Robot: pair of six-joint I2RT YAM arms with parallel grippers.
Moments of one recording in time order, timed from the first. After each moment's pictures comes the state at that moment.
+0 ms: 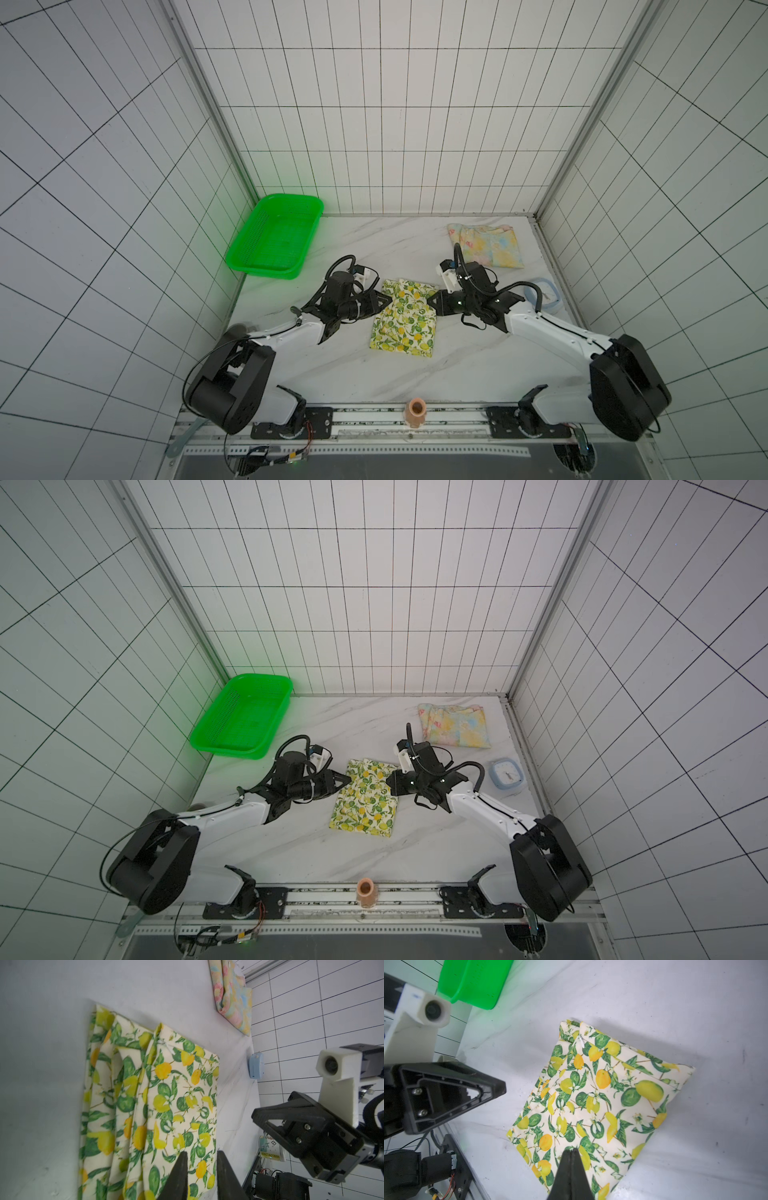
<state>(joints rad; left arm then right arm) -0.46 1.37 0.55 0.17 0.54 -0.81 0.56 1.38 0.80 -0.20 -0.31 0.41</state>
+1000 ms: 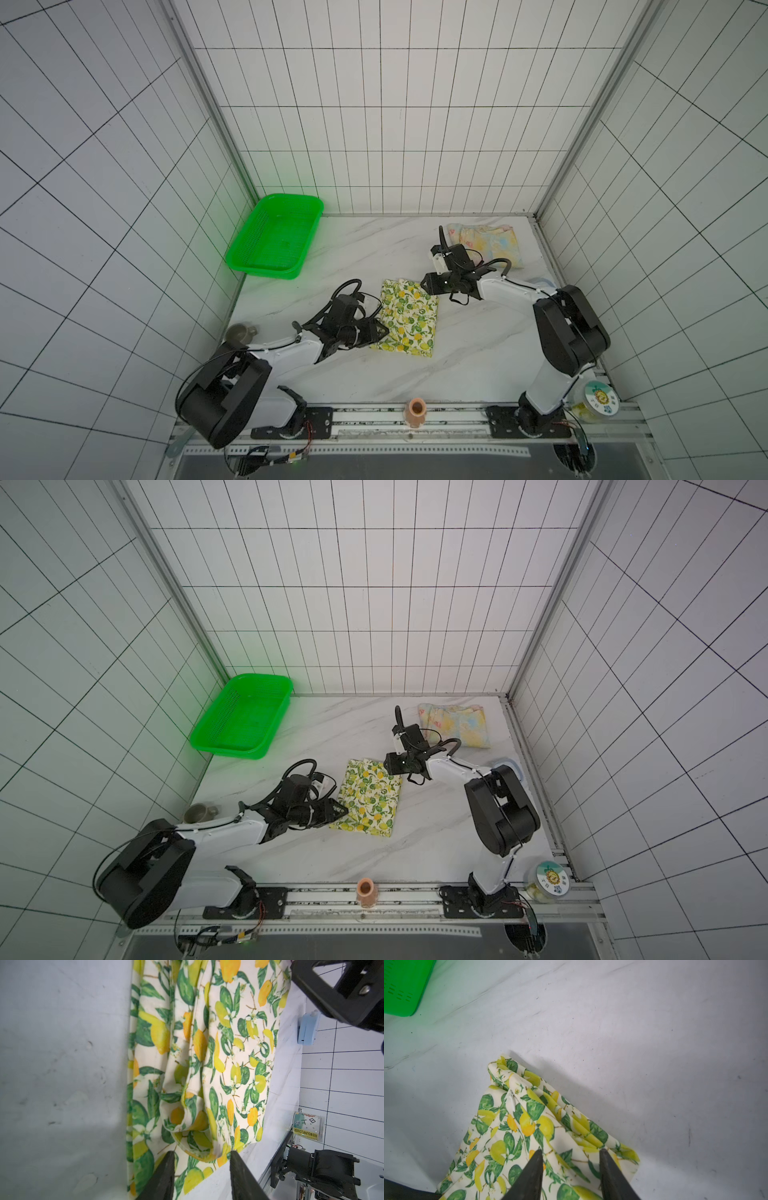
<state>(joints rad) -0.55 1.35 0.43 0.06 0.47 -0.79 0.49 1.77 1.09 -0.22 -0.19 0.26</state>
